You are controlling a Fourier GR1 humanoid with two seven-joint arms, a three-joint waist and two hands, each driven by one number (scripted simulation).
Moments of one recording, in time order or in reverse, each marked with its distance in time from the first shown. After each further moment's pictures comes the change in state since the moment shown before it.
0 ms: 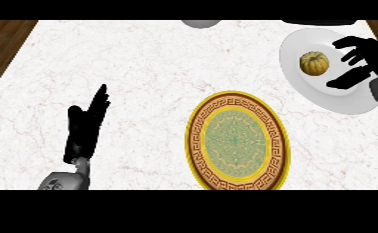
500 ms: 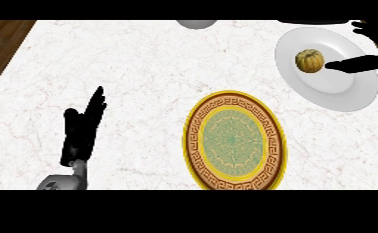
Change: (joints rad) left arm 0.017 0.003 0.016 0.003 0.002 0.000 -0.016; right arm -0.023 -0.011 -0.241 -0.008 -0.283 0.061 -0.277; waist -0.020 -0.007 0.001
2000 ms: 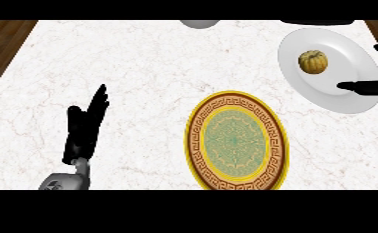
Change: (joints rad) left arm -0.010 -0.024 0.003 -0.024 -0.029 -0.010 0.034; right arm 0.129 -0.047 -0.048 0.076 -0.209 0.069 -0.208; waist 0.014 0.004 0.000
